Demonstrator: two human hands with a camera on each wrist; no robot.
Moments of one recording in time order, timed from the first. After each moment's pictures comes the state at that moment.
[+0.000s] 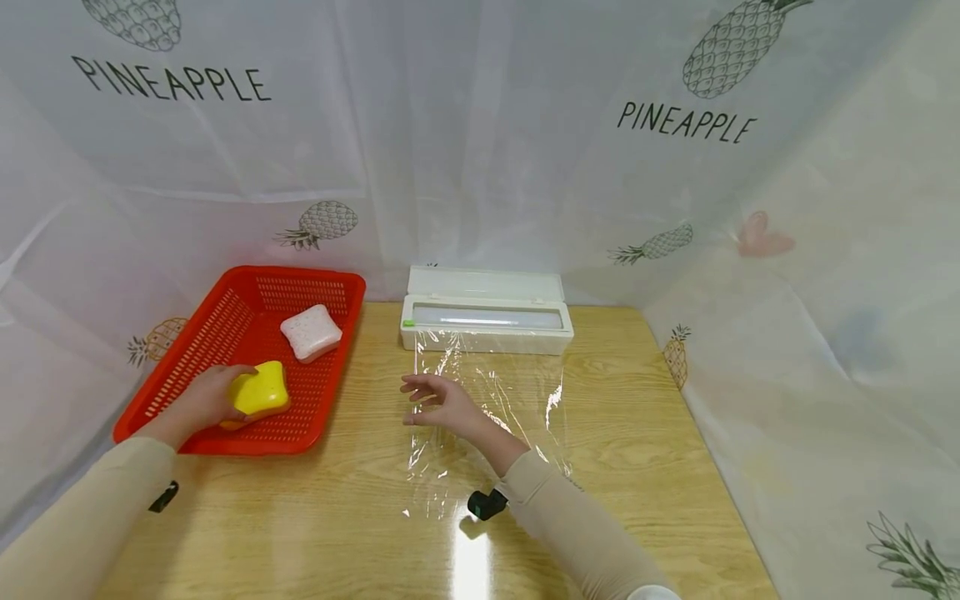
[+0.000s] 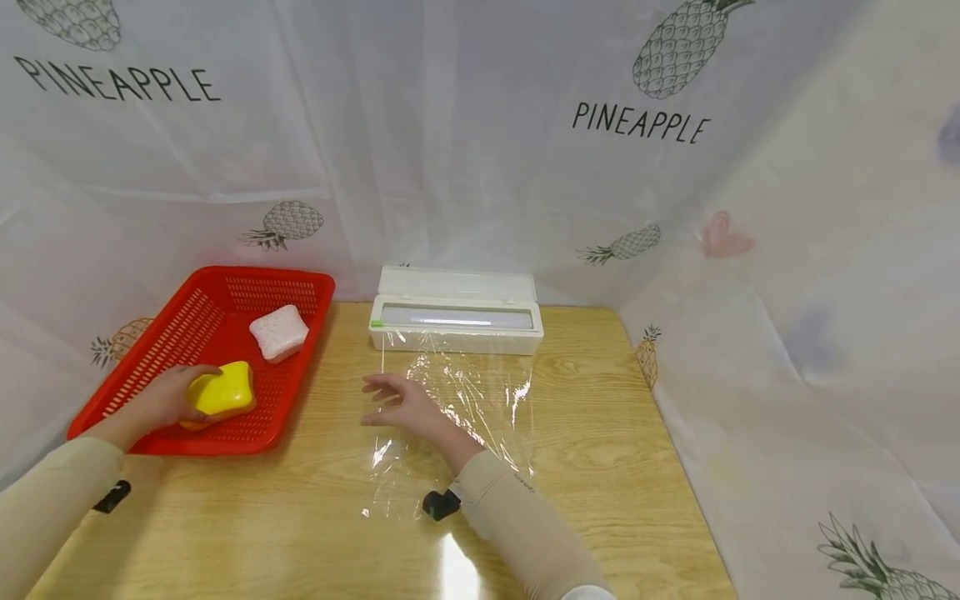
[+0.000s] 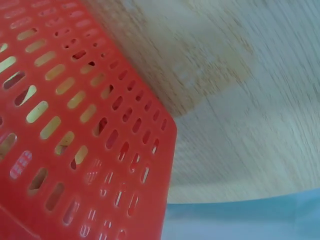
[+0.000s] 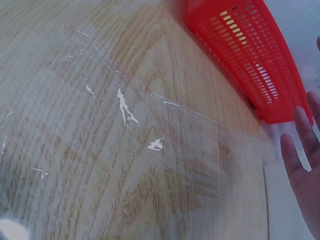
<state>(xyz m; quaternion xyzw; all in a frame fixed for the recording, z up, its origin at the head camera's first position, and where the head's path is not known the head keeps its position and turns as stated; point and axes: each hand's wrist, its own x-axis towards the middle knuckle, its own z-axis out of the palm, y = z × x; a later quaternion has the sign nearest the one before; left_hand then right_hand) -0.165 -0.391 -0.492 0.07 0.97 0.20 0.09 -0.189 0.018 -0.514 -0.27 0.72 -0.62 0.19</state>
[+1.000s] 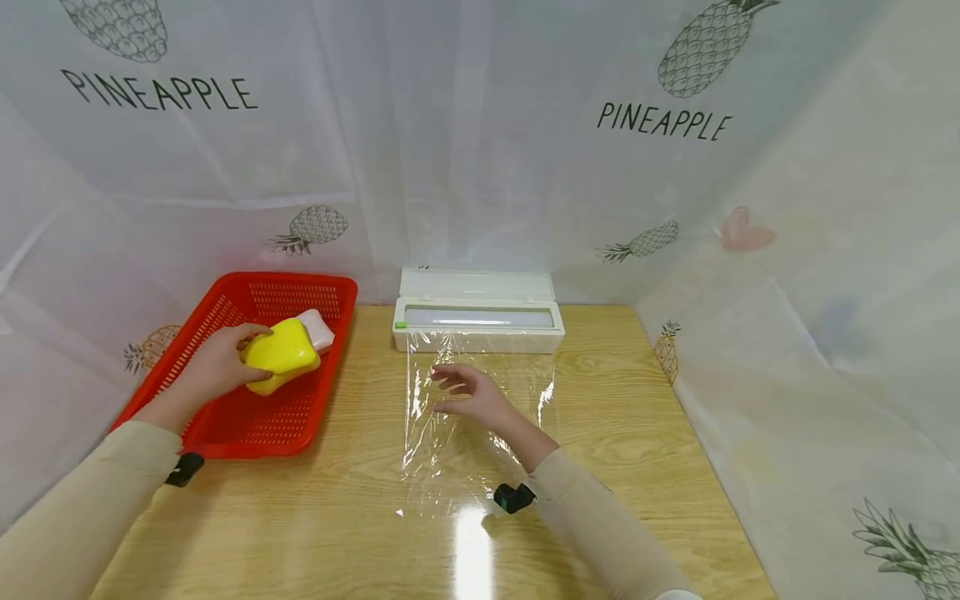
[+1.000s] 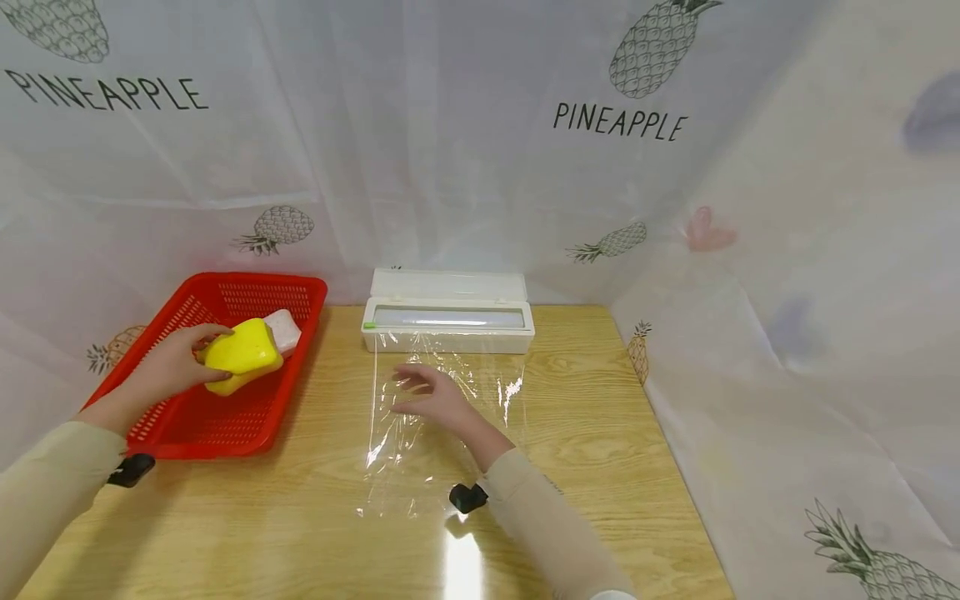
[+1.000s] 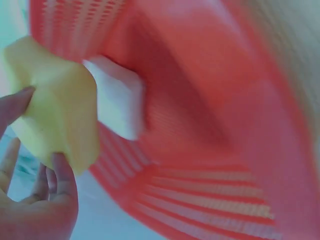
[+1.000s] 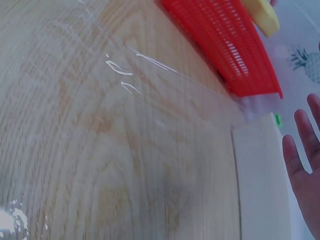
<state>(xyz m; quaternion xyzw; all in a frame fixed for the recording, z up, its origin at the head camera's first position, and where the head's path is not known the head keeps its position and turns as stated) -0.180 -0.337 -0.424 0.08 0.95 0.29 0.02 -0.177 0.076 -0.470 -0.27 0.72 -0.62 0.14</state>
